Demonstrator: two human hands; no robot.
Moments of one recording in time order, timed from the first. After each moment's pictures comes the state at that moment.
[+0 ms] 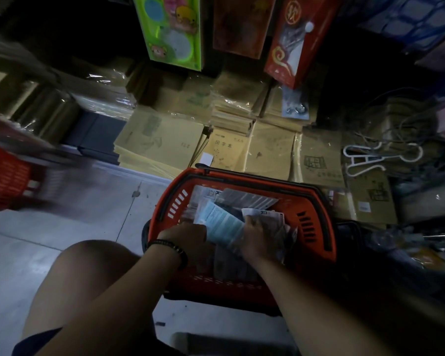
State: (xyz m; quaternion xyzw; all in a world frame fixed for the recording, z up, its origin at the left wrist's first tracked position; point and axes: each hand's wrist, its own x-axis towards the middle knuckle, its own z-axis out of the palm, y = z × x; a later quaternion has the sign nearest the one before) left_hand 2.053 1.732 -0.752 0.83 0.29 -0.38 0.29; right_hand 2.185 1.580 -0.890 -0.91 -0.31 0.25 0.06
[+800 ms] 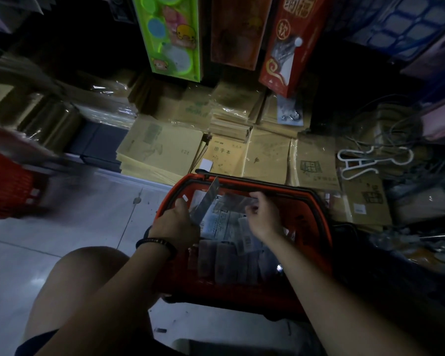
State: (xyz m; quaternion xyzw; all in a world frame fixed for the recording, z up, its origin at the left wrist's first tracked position) left_hand 2.043 1.755 -0.751 0.80 0.45 -0.16 0.37; right_hand 2.225 1.608 -0.816 -0.88 -0.22 0.27 0.31
